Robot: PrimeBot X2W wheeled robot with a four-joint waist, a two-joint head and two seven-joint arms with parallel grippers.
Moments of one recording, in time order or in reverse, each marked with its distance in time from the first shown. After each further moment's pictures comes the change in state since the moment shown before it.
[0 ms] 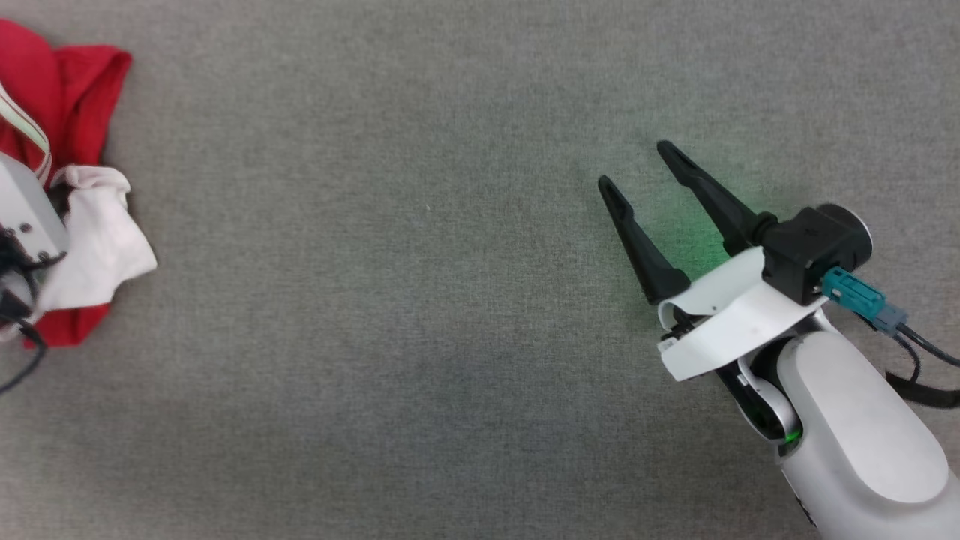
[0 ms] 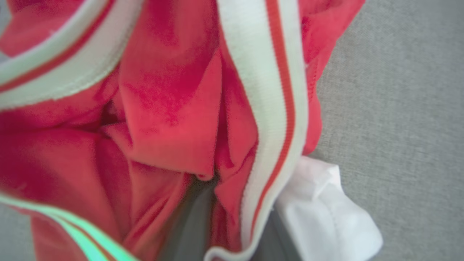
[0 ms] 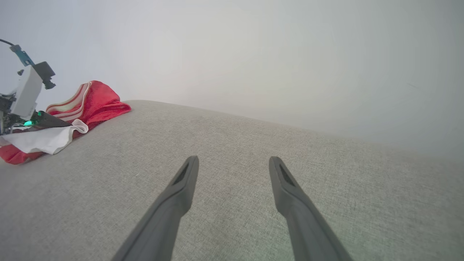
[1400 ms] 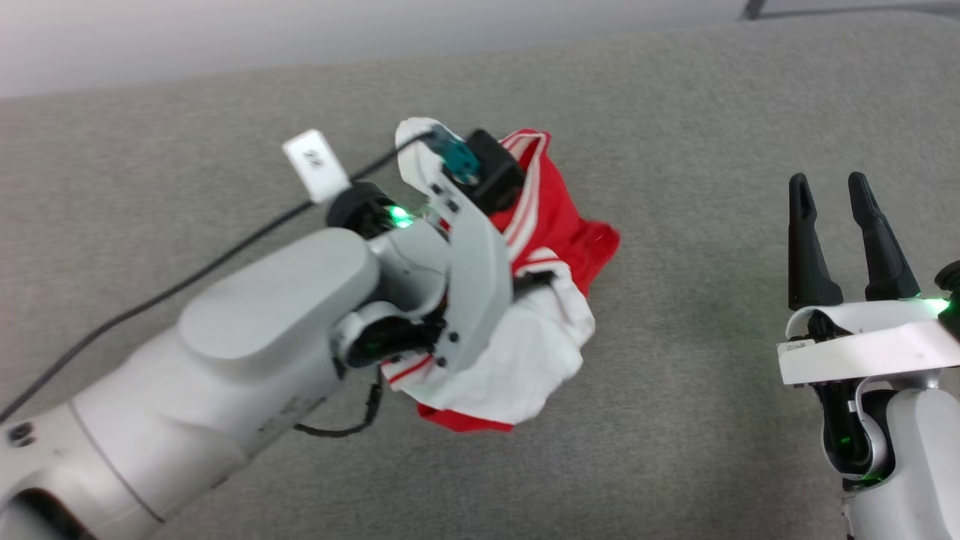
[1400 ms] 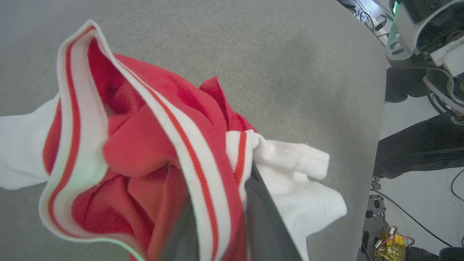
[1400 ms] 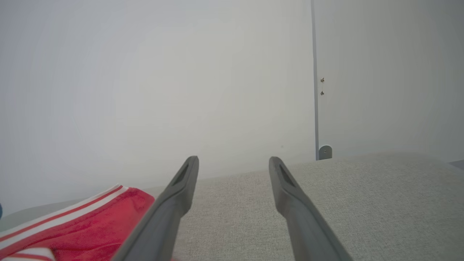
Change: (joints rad) left arm -0.089 -0.182 -0.609 -0.778 -0.121 -0.001 0.068; right arm 0.226 0.104 -0.428 -0.057 0.045 0.000 -0.059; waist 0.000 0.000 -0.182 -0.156
